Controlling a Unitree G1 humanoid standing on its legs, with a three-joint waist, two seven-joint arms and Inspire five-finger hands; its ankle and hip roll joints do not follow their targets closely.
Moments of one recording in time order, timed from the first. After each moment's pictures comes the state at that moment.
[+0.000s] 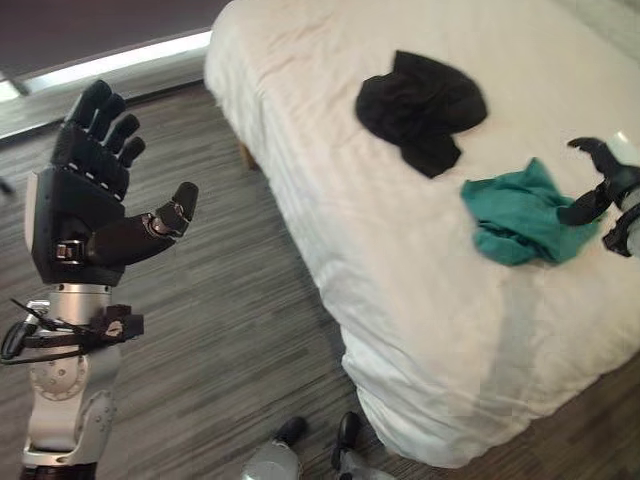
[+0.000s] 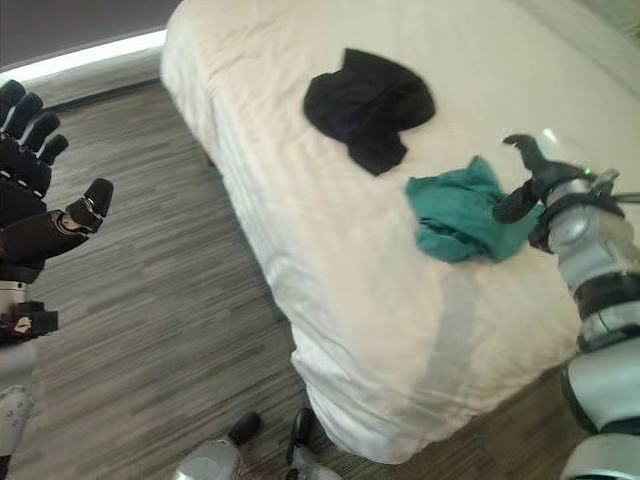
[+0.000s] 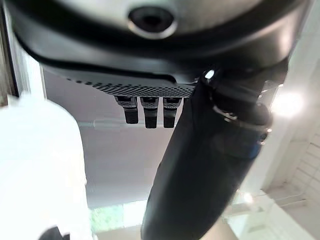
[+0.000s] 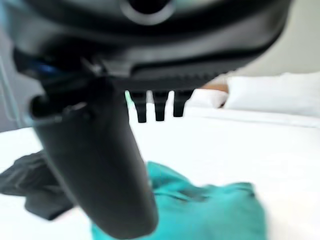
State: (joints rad) left arm 0.05 0.67 0.24 -0.29 -0.67 -0.35 0.05; right arm -1.14 -1.08 0.75 1.08 -0.08 -0.07 -0.06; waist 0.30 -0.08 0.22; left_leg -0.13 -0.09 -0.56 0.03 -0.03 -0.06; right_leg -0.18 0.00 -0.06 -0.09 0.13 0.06
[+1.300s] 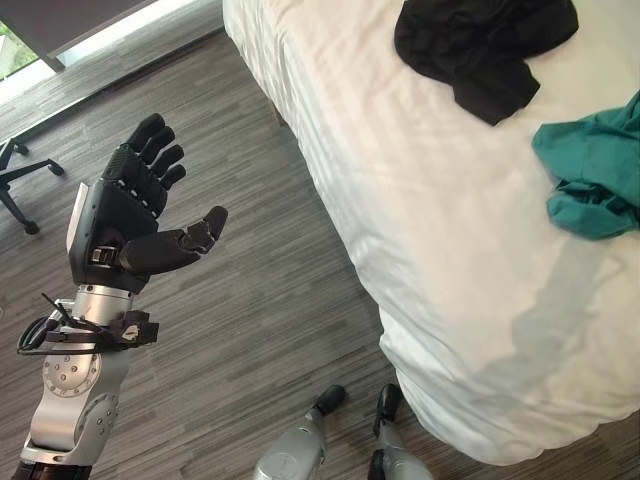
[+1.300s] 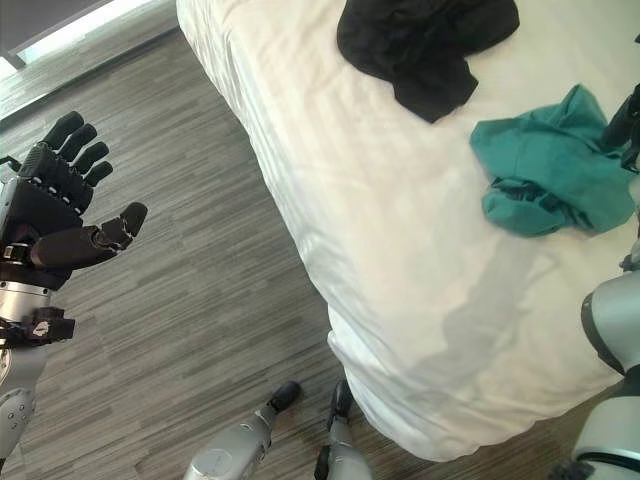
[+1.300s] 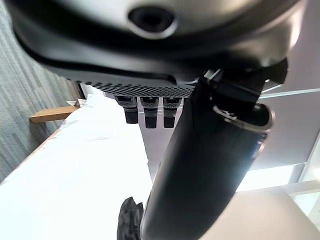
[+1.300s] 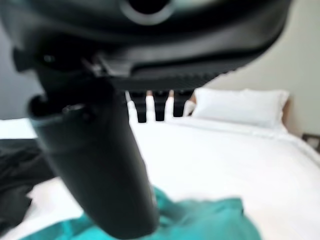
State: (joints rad) left arm 0.07 0.73 0.12 -0.27 -0.70 -0.30 0.03; right arm -1.50 -1.10 0.92 1.31 -0.14 0.03 -0.08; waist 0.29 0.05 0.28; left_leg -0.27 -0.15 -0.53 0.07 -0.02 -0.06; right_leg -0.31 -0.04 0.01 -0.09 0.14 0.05
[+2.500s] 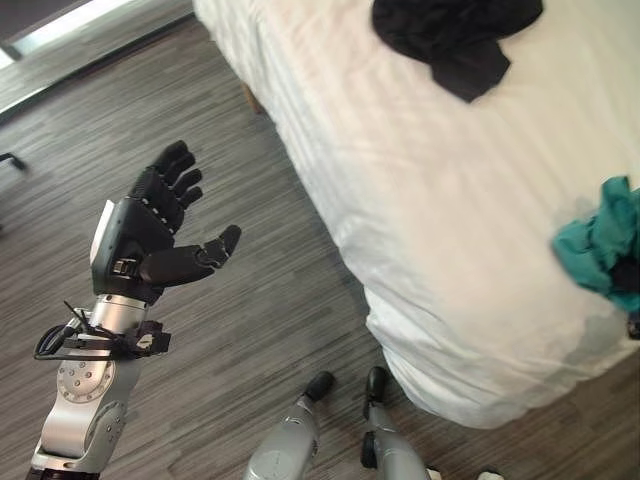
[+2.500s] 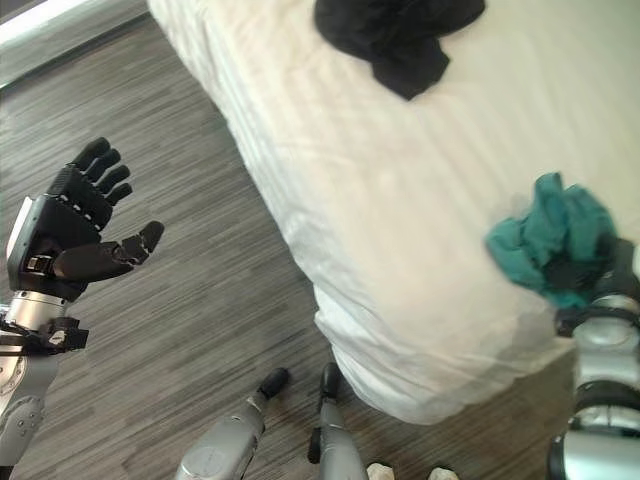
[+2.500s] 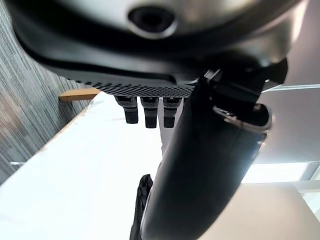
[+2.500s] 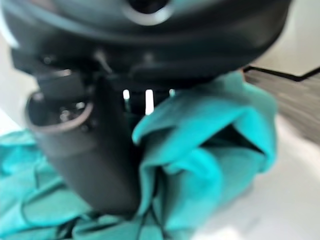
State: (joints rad) left arm 0.09 0.68 0.10 -0.25 -0.67 -0.26 0.01; right arm -0.23 -0.85 -0.22 0.79 0.16 -0.12 -0.17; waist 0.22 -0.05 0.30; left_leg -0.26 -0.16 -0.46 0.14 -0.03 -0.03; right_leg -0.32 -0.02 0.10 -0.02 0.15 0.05
